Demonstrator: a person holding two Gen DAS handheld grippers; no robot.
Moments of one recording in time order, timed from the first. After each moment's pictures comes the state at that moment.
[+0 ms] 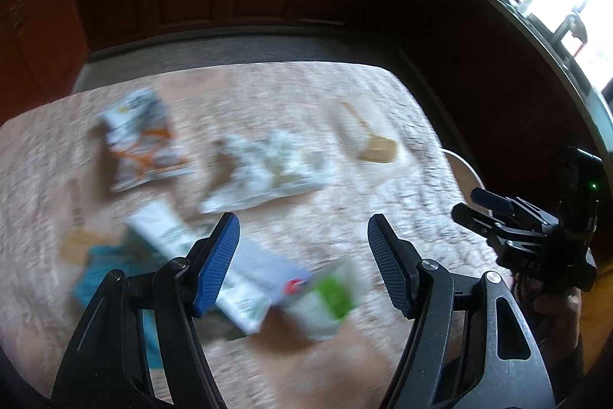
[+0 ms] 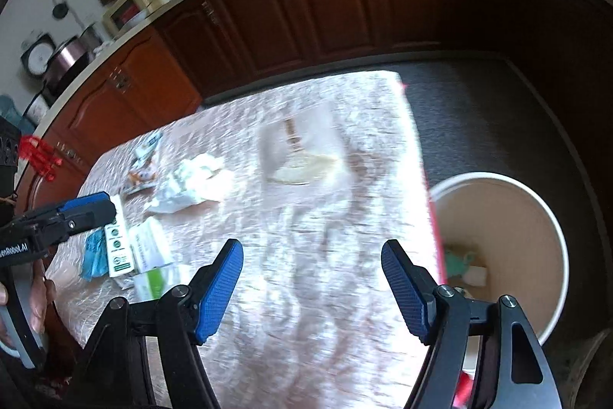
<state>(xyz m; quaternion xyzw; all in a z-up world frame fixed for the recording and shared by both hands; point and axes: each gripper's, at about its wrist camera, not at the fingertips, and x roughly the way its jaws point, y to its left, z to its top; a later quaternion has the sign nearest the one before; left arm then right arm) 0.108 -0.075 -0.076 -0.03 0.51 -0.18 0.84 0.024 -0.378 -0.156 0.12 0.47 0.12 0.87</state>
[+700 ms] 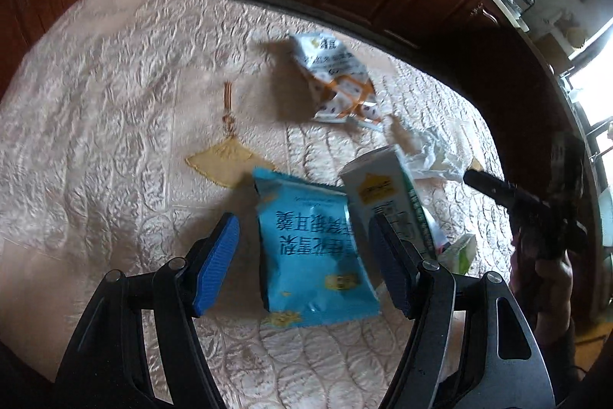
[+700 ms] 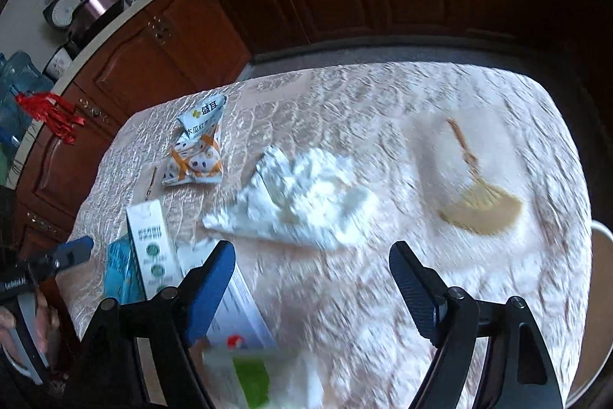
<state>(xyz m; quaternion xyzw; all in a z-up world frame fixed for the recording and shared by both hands) 0.087 0.099 -0.127 -0.17 0.55 -0.09 0.82 0.120 -0.237 -0.181 0.08 0.51 0.20 0.83</state>
